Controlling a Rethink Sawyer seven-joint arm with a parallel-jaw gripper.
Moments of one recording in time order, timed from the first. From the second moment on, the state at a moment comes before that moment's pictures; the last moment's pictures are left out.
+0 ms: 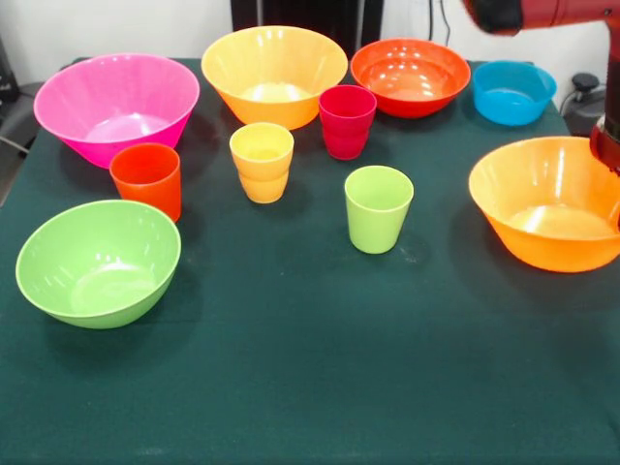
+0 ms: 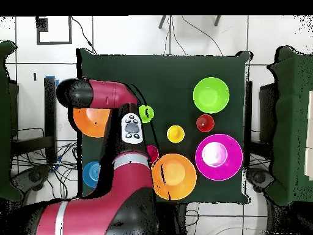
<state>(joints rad) 0.06 -0.36 0.09 1.23 0.22 0.55 2.89</state>
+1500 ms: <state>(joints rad) -0.18 -0.36 0.55 1.34 0.02 0.54 2.70</state>
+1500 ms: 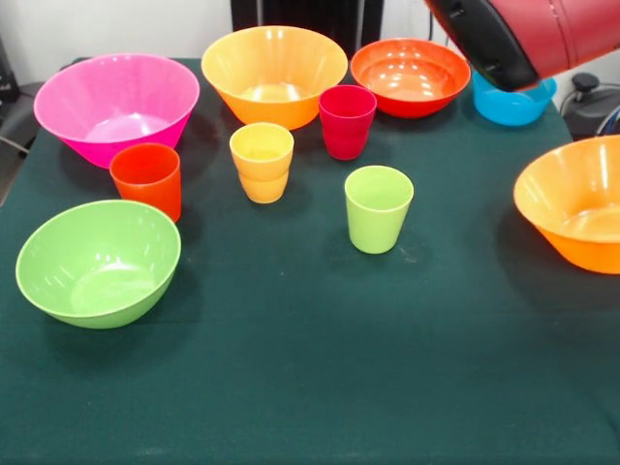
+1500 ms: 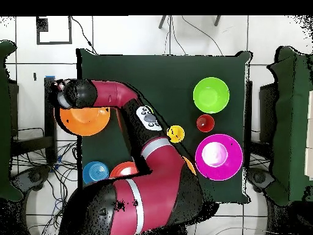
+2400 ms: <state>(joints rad) -0.24 -0.40 0.69 1.39 -0.06 0.61 2.67</state>
